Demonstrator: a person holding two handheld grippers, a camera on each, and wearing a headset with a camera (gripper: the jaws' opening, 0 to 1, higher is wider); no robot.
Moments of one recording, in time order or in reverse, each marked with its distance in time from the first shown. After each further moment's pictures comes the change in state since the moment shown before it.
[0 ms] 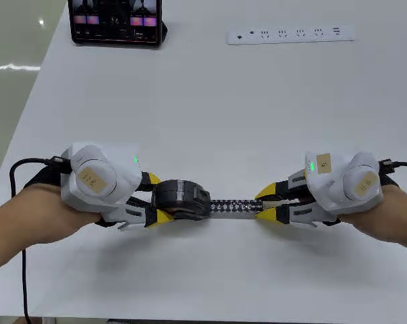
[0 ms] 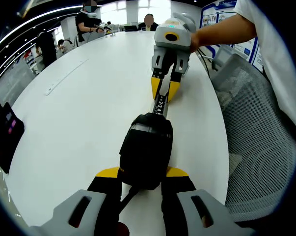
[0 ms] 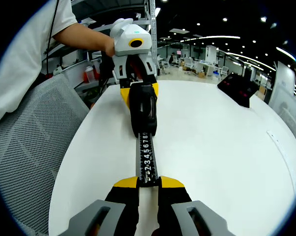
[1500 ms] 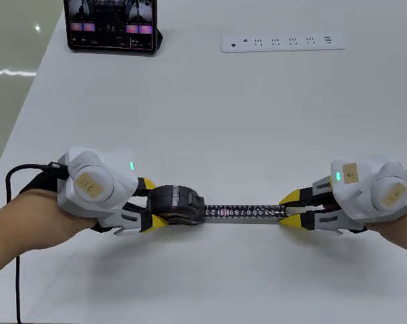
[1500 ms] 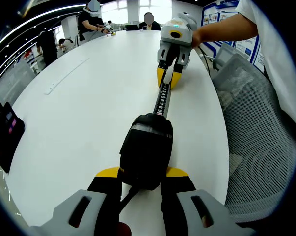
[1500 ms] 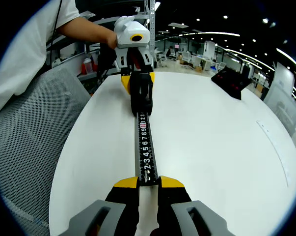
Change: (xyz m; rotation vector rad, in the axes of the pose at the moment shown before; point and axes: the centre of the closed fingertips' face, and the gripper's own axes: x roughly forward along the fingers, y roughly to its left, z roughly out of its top) left arm 0.001 -0.001 0.001 -0.004 0.008 0.007; right arm -0.036 0.000 -0.033 -0.013 0.073 -0.042
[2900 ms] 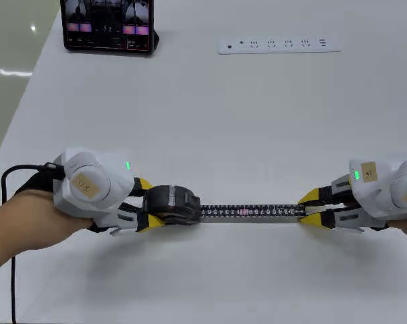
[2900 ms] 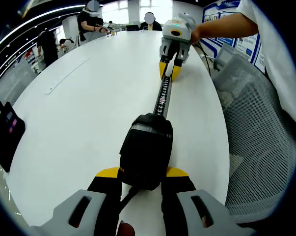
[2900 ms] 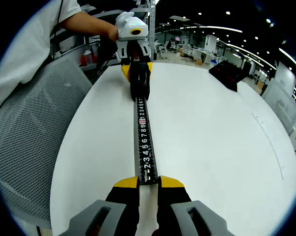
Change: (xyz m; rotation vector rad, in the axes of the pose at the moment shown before) left arm 0.000 0.001 0.000 -0.003 -0.002 0.007; right arm -0.031 -0.006 -0.029 -0.009 0.085 -0.010
